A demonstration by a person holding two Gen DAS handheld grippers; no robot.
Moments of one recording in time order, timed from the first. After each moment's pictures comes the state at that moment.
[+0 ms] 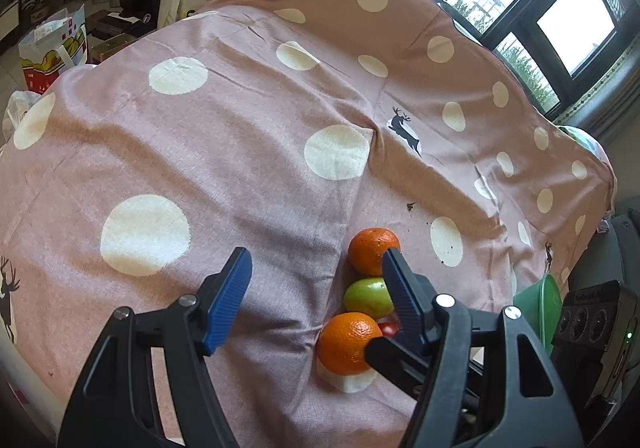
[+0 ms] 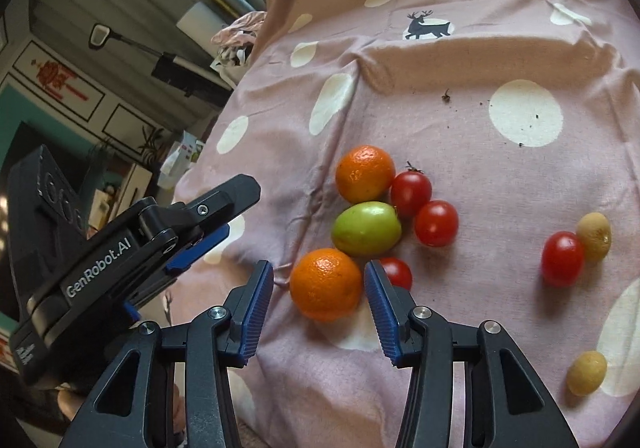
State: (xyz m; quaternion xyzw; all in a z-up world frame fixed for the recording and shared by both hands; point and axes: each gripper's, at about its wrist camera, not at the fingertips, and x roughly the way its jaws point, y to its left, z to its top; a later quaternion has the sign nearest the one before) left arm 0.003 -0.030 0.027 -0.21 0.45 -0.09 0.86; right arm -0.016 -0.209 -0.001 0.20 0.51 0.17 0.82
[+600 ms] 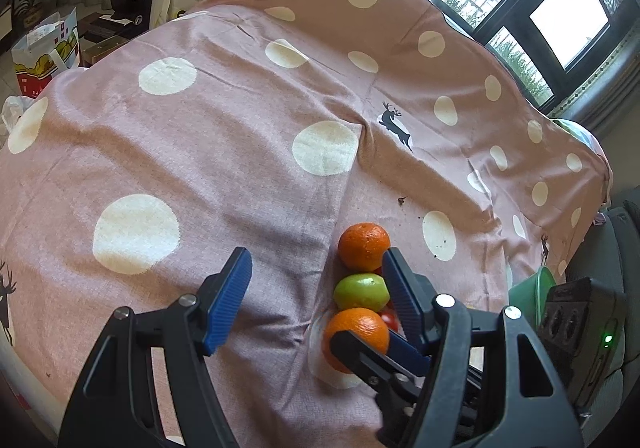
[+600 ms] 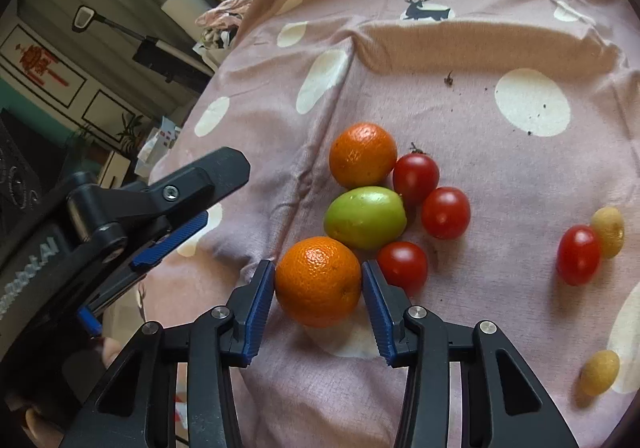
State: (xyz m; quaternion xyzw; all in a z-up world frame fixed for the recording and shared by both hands) left arm 0.002 -0.037 0.028 -0.21 0.45 -0.11 0.86; right arm -0.015 -0.199 -0.013 0.17 0.53 0.14 0.82
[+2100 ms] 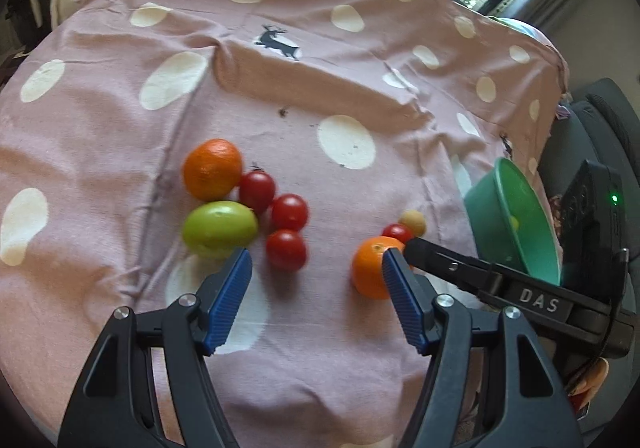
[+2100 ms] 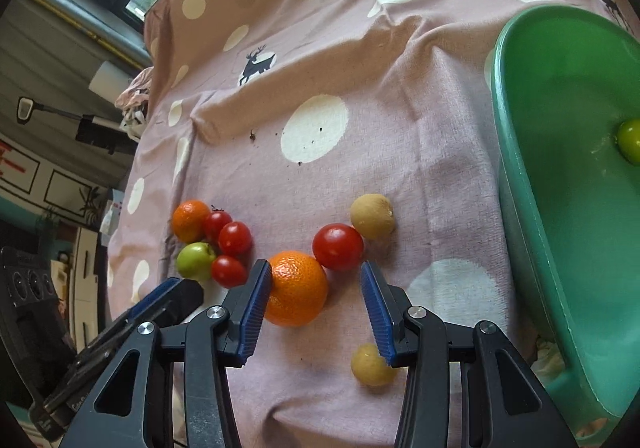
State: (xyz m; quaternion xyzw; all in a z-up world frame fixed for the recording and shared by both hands) left arm -0.018 -0.138 0.015 -0.11 0.50 -0.26 0.82; right arm -0.040 -0.336 0.001 0.25 0.53 0.01 0.81
